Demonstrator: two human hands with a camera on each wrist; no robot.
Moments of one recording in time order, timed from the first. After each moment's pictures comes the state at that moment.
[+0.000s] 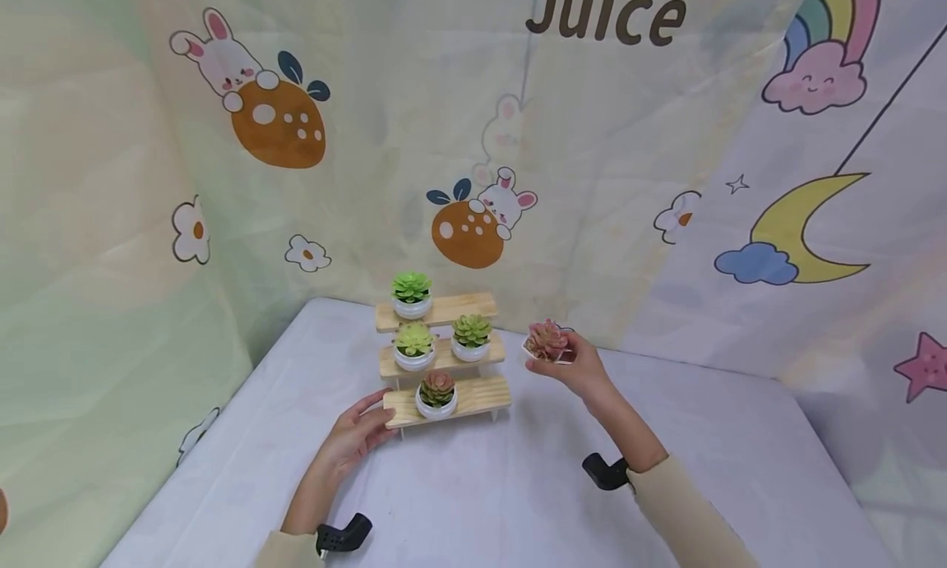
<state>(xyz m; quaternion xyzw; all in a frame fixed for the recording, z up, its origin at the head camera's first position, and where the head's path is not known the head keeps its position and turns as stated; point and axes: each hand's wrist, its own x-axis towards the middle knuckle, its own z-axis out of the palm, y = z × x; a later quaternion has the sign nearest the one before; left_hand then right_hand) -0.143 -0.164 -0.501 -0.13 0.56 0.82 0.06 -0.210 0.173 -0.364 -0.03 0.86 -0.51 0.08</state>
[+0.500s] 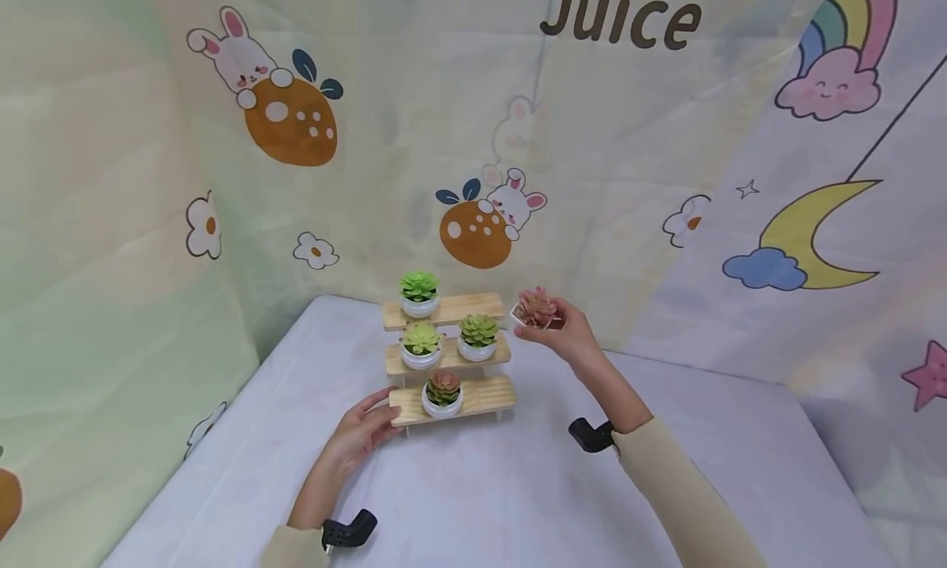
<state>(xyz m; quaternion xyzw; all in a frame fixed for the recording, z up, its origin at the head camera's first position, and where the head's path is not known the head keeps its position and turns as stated) -0.144 -0.165 -0.505 -0.13 0.56 0.81 0.06 -0.235 0.147 -0.335 -0.07 0.85 -0.52 0.07</state>
